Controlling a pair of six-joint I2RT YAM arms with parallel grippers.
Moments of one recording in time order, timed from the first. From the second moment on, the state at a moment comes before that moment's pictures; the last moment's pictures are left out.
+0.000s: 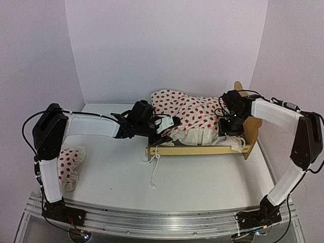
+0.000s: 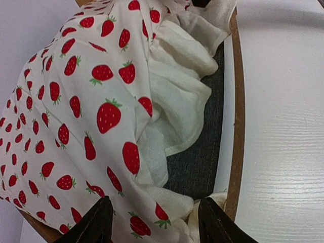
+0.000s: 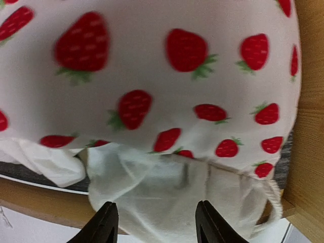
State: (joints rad) left arm -0.86 1.94 1.37 0.00 0.19 0.58; right arm 0.39 1.67 1.36 -0.89 0.12 0.33
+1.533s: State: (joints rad) left arm -0.79 1.89 1.46 -0.32 0.26 0.53; right arm 0.56 1.51 1.24 -0.69 -0.14 0.36
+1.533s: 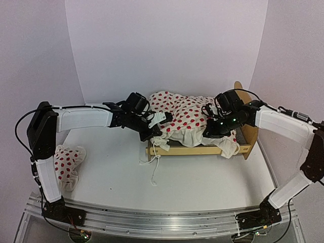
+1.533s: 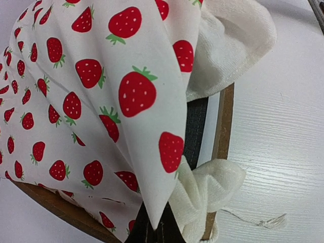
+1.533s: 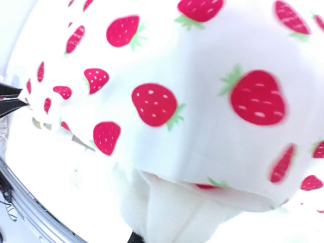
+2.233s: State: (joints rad) left arm -0.92 1.59 1.05 -0.08 0.38 1.00; right arm 0.57 1.49 1.20 -0.69 -0.25 0.41
